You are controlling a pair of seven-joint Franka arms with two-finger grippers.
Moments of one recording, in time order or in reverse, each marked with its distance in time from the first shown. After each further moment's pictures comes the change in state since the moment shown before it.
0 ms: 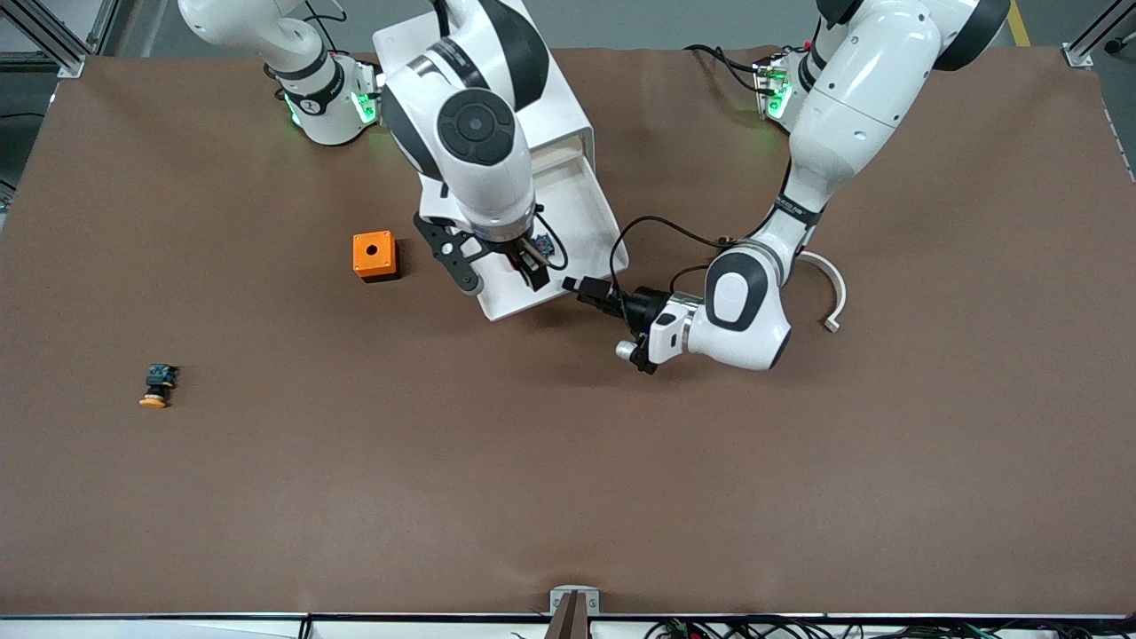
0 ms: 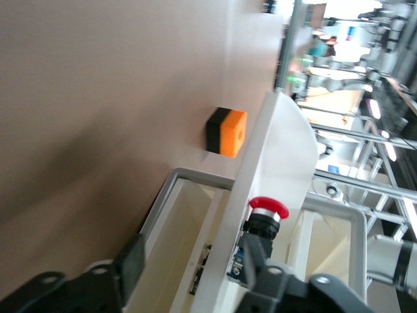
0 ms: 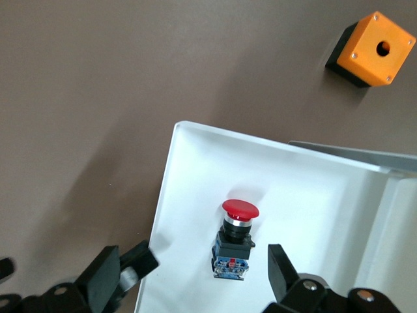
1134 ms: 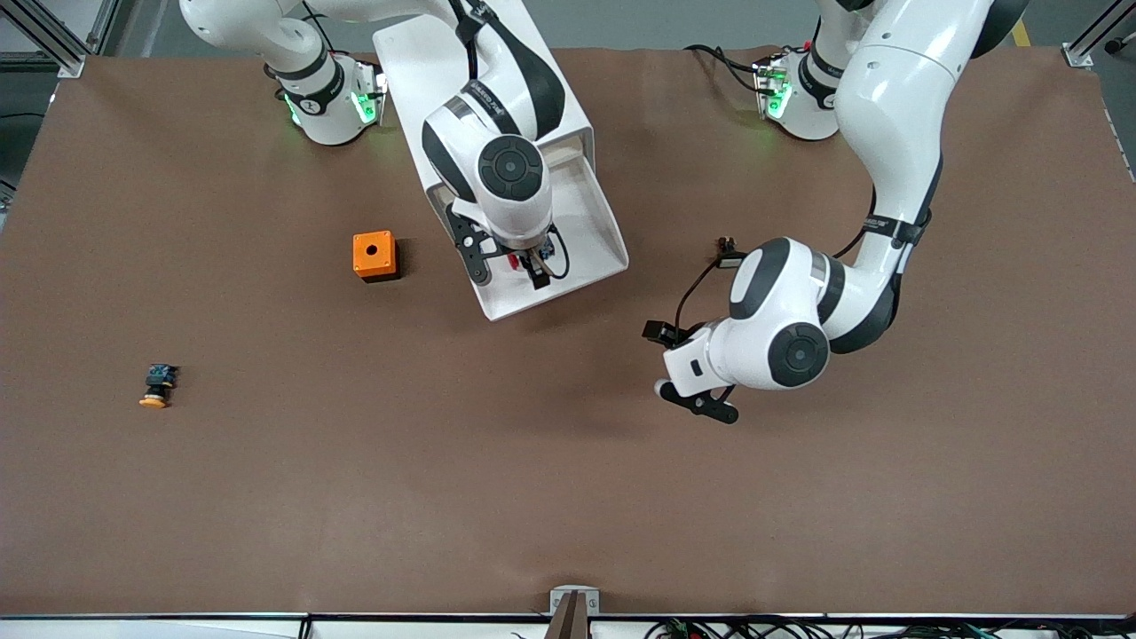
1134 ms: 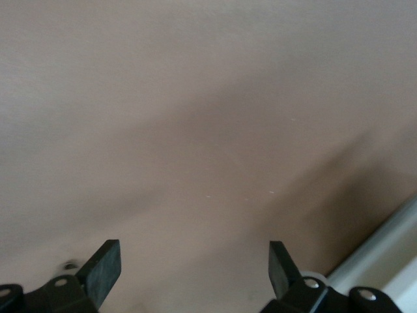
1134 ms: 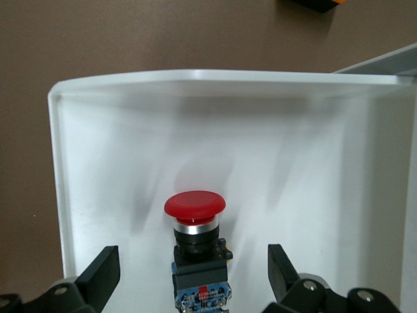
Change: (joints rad) left arm 0.035 -0.054 -0.017 0.264 1.080 -0.050 -0.551; right arm 0.059 0.005 -0.003 -0.197 0.053 0.116 0.242
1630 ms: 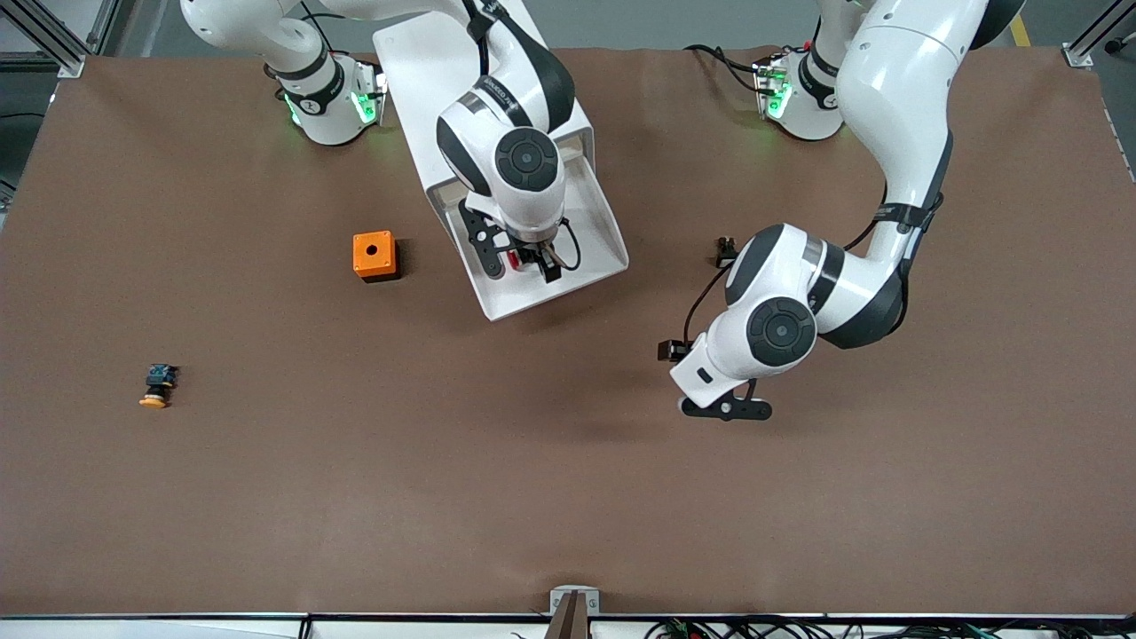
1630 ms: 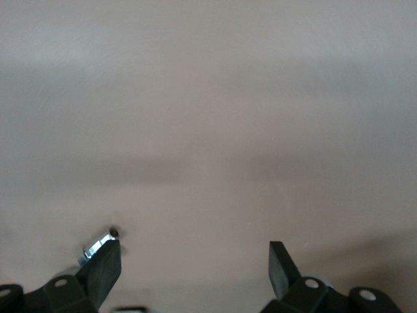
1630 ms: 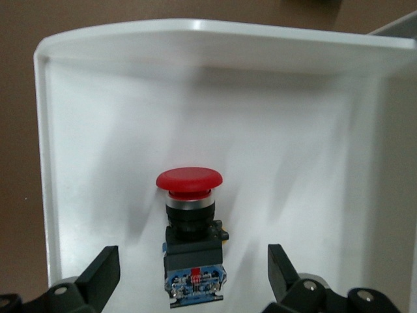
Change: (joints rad) left arm -0.004 -0.032 0.001 0.008 0.154 0.004 -0.525; right arm 0.030 0.009 0.000 -0.011 0.000 0.032 0.001
